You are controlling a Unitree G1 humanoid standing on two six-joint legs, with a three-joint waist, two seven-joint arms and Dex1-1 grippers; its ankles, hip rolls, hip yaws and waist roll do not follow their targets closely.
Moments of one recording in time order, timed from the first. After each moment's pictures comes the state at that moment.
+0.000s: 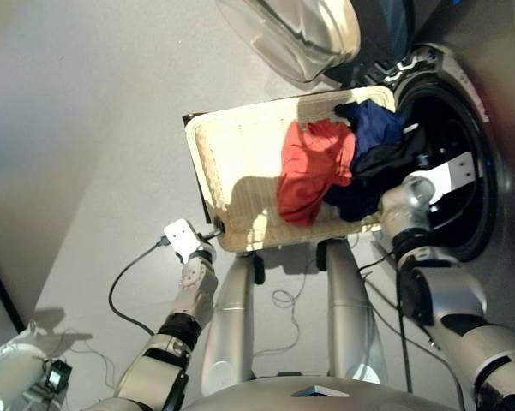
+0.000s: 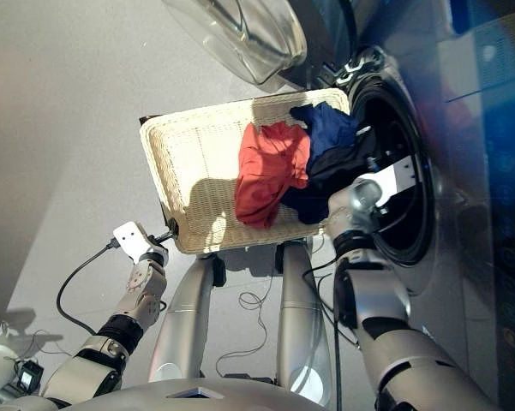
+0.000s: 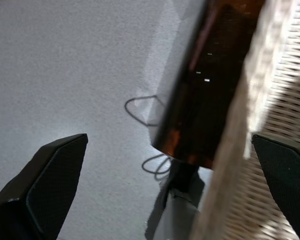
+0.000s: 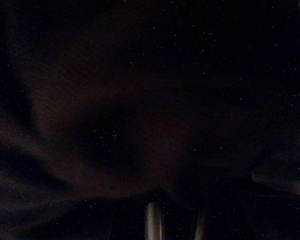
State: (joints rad) left arm -0.28 0.16 -0.24 0.71 -0.75 -0.35 0.21; right arm -0.94 -0.43 -0.16 1.10 0.69 -0.42 -0.71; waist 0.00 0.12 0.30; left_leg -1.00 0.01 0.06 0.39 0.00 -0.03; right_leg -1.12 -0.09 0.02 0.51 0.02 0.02
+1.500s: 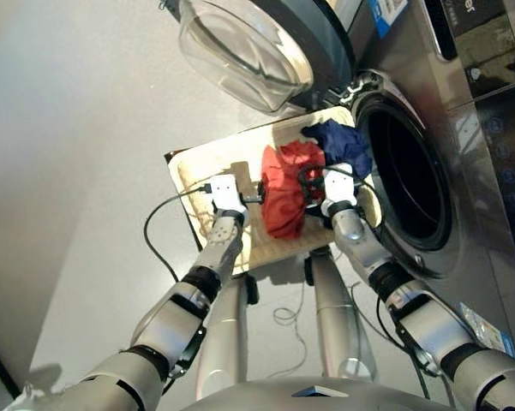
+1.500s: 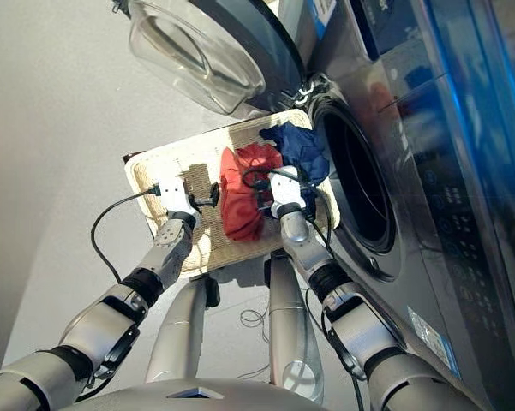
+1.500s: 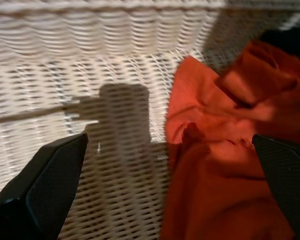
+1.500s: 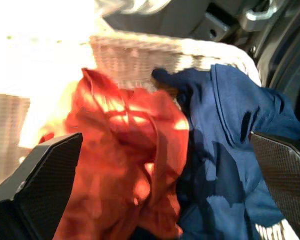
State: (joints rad) left arm -0.64 0.09 -0.43 0.96 -0.64 -0.32 0.11; right arm -0.58 -0.27 0.54 0.71 0.20 -0.31 -0.24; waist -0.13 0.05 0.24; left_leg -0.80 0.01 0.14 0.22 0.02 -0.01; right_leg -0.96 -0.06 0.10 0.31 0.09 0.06
